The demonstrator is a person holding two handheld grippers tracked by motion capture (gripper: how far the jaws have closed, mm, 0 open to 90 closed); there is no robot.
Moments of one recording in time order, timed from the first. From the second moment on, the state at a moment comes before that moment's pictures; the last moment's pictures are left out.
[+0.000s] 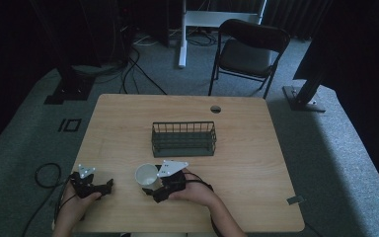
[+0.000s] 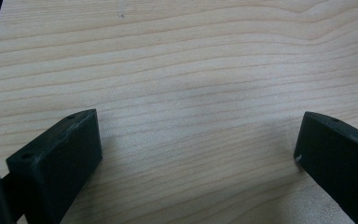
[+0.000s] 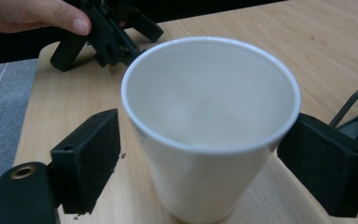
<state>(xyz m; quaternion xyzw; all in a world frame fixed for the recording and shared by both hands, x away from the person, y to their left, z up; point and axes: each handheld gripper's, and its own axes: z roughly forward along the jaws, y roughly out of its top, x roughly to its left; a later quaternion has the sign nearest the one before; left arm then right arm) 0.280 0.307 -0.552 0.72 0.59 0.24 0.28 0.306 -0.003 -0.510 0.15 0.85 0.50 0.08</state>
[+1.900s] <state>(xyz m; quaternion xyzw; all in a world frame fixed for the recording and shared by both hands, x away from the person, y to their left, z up) 0.281 0.307 -0.552 0.72 0.59 0.24 0.29 0.317 -0.015 -0.455 0.18 0.81 0.55 0.10</state>
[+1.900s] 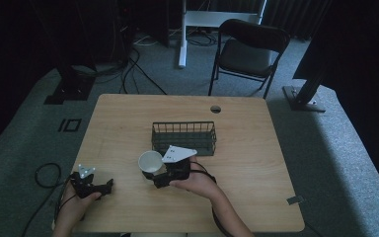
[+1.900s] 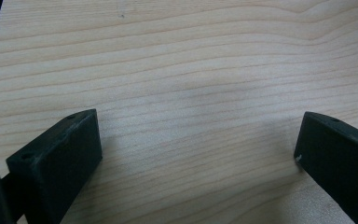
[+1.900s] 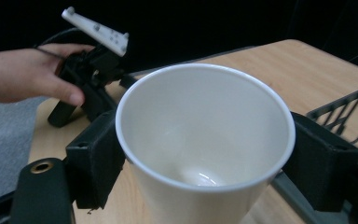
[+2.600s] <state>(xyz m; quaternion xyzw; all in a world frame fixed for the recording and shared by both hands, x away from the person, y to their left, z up) 0.281 0.307 -0.552 0.72 0.59 0.24 0.29 0.334 -0.034 -0.418 0.23 0.77 0.57 0.16</state>
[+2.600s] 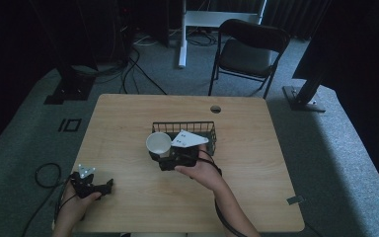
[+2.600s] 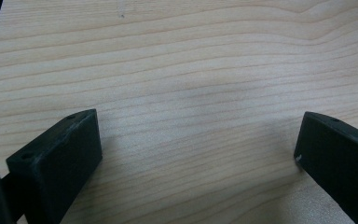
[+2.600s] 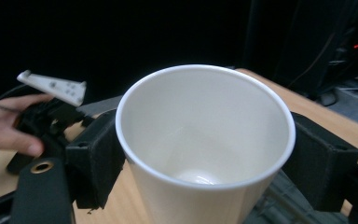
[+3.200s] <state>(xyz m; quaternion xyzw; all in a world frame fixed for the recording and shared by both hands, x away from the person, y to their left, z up) 0.280 0.307 -0.552 0.72 0.59 0.24 0.29 0.362 -0.062 -0.399 0.29 0.74 0.57 0.22</state>
